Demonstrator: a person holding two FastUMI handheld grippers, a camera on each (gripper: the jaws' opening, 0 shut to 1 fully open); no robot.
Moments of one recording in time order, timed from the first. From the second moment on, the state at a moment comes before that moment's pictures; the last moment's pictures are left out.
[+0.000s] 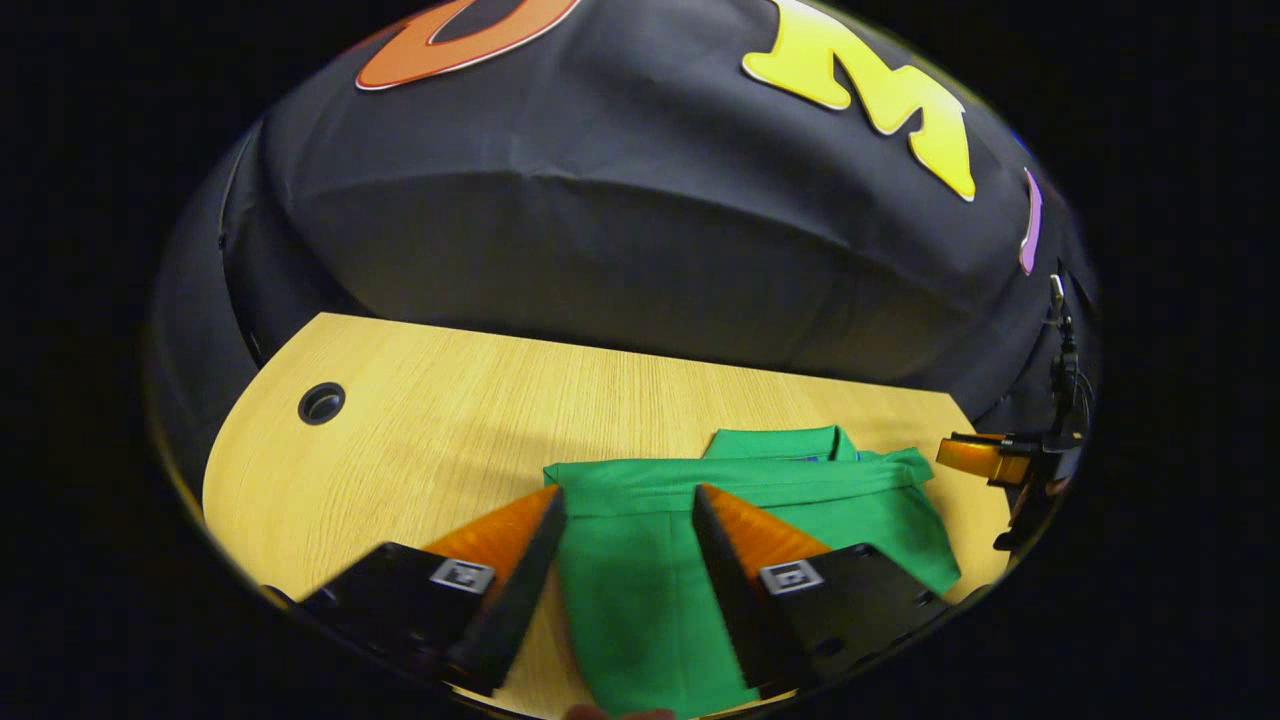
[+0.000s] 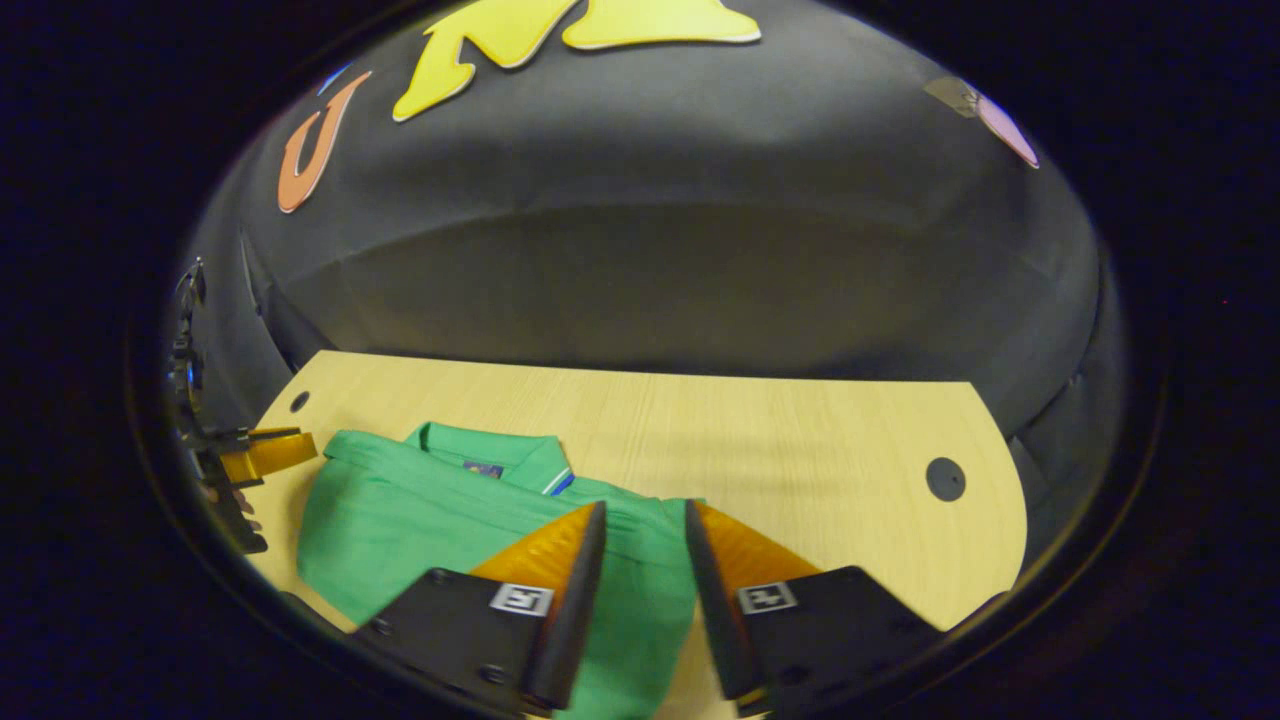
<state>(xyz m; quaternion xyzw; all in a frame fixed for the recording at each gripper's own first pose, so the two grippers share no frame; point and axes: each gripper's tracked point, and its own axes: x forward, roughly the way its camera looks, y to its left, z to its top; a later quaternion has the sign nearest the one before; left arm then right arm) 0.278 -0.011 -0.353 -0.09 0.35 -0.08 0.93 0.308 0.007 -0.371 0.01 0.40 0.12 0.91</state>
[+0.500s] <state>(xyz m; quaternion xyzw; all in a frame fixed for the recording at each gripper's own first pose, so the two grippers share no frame) 0.239 0.000 -0.193 -0.05 0.23 -0.05 0.97 0.264 0.006 -0.222 0.00 0.27 0.10 0.96</state>
